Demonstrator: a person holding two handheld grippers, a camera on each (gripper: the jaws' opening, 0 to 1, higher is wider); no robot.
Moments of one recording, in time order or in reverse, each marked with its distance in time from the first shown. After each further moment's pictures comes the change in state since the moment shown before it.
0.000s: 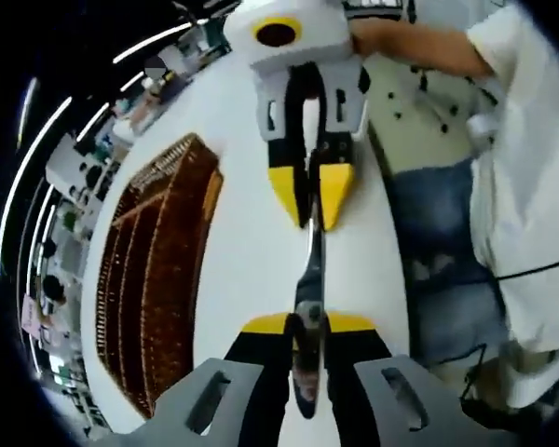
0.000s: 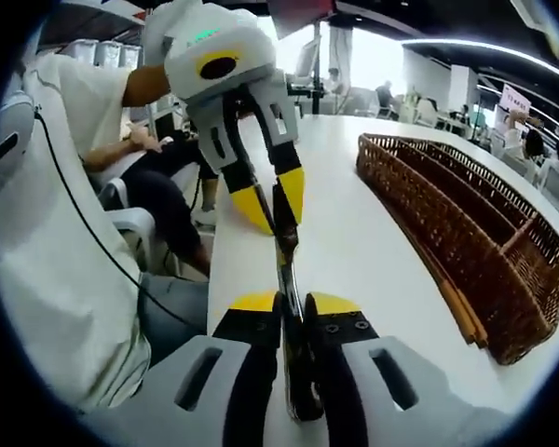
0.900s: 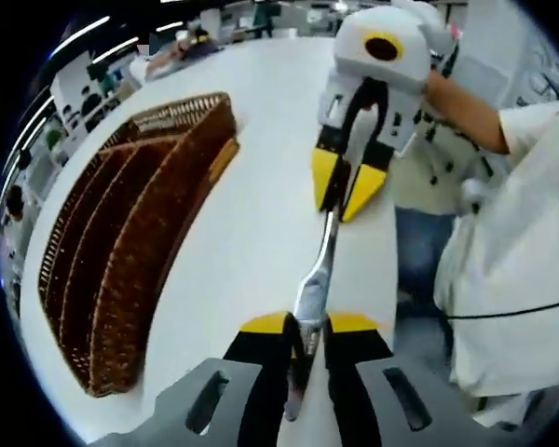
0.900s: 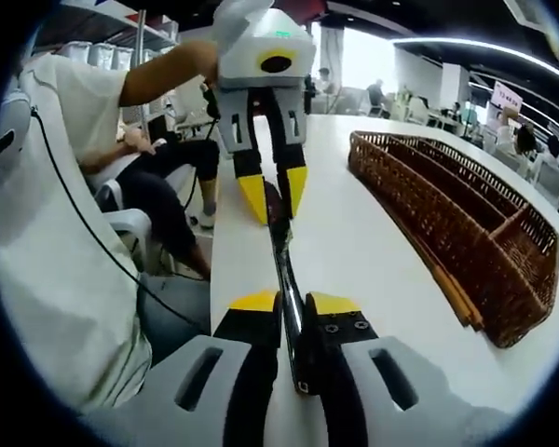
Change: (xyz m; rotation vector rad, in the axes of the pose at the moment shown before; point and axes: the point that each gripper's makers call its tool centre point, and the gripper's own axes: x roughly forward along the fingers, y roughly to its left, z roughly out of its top) left arm 0.002 -0.002 -0.011 -0.375 -0.012 -0.227; right arm -0.011 -0.007 -0.007 0.022 0.002 -0.032
